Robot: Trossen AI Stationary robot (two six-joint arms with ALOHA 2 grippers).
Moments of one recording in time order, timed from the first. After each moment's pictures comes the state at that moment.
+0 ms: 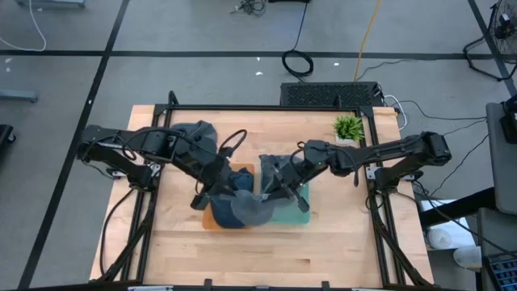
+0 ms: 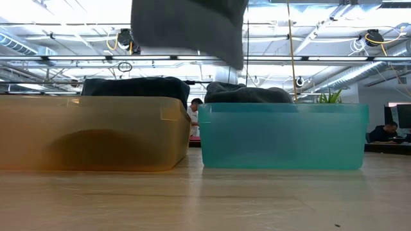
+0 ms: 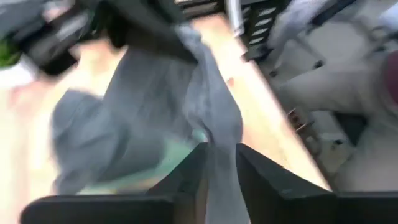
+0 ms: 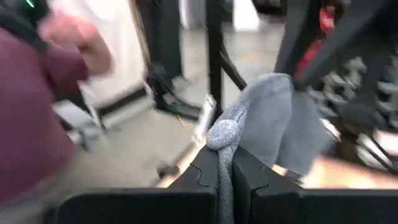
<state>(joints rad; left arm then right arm) -0.17 1.41 1.62 -0.90 0.19 0.08 0.09 1.44 1.10 0.22 -0.48 0.00</state>
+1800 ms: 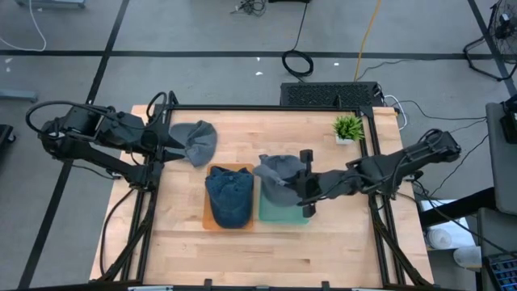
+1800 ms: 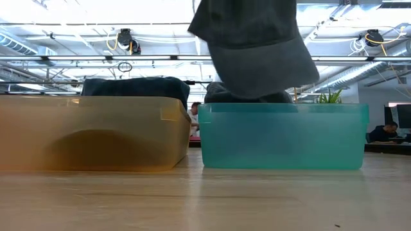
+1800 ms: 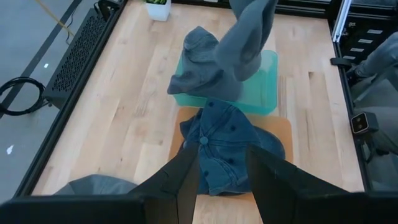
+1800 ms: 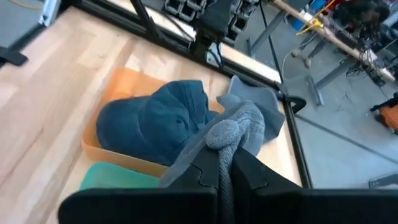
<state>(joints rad) -0.16 1.03 1.62 -1.32 -0.19 -0.24 0.37 1.35 1.27 -0.46 0.47 -0.22</state>
